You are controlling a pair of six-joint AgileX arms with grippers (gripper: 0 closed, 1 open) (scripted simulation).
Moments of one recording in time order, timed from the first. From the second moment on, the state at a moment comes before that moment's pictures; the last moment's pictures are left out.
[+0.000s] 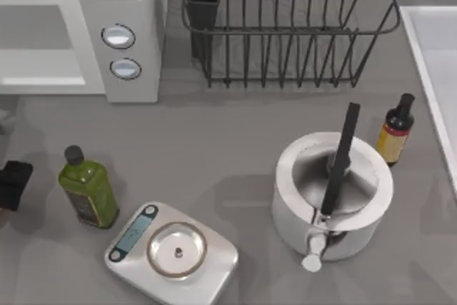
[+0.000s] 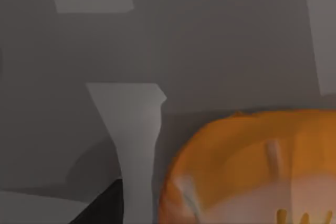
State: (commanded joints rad) left arm 0.18 1.92 1.01 -0.66 0.01 0.40; right arm 0.00 0.00 0.00 0.00 0.00 0.00
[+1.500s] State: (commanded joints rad) left arm 0.18 1.71 1.27 -1.11 0.01 0.40; right arm 0.00 0.00 0.00 0.00 0.00 0.00
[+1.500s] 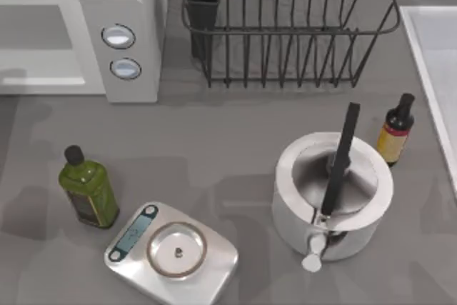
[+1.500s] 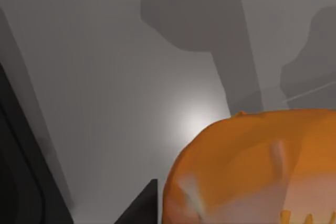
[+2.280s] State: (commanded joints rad) left arm 0.18 1.96 1.25 -0.33 0.13 0.26; right arm 0.00 0.00 0.00 0.00 0.00 0.00
